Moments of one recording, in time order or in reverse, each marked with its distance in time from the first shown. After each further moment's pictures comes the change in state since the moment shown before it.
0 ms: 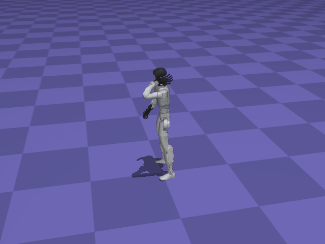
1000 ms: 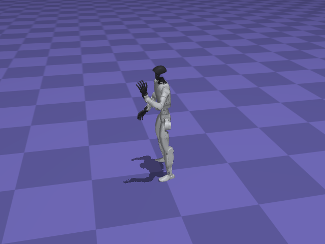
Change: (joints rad) left arm 1.004 0.427 0.697 0.651 -0.911 -0.135 -0.289; right arm -0.100 -0.091 -0.176 0.003 0.011 0.091 -0.059; waist -0.010 0.181 0.029; left_leg -0.002 -0.047 -0.111 -0.019 0.044 0.018; right_leg 0.022 -0.135 -0.026 0.115 -0.080 -0.046
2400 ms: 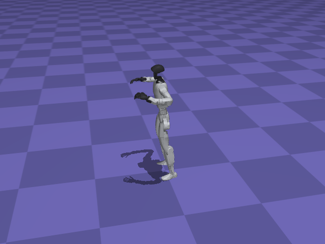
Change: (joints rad) left arm 0.984 0.575 0.334 -0.166 0.095 -0.027 -0.530; right arm 0.726 -0.853 -1.042 -1.337 0.112 -0.232 0.326; waist -0.086 0.046 -0.063; left_leg 0.008 -0.020 0.019 0.066 -0.074 -0.046; right_leg 0.051 0.116 -0.021 -0.108 0.028 0.046
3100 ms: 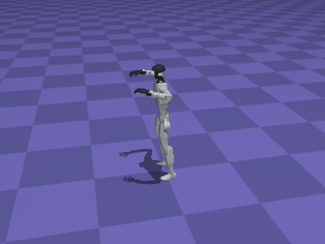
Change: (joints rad) left arm 0.055 0.212 0.220 0.003 -0.020 0.079 -0.151; right arm 0.262 -0.271 -0.531 0.078 -0.127 0.054 0.111; waist -0.021 0.024 -0.019; left_leg -0.007 -0.013 -0.025 -0.002 0.006 -0.007; right_leg 0.005 -0.016 -0.017 0.004 0.003 0.000
